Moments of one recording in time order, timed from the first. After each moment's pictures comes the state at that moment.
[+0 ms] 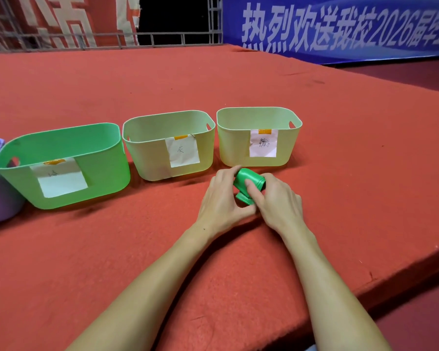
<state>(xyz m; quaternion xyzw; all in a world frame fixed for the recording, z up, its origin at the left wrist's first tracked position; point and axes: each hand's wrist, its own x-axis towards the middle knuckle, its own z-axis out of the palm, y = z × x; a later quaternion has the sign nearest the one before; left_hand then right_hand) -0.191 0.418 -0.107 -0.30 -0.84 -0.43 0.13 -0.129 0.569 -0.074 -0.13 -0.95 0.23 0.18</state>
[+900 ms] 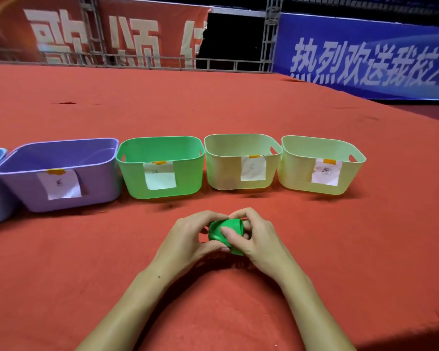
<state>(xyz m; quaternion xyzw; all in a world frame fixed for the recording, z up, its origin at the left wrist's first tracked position) -0.113 0.186 -0.076 -0.33 -0.83 -0.42 0.17 -0.092 0.399 -0.067 0.15 -0.85 0.49 0.08</state>
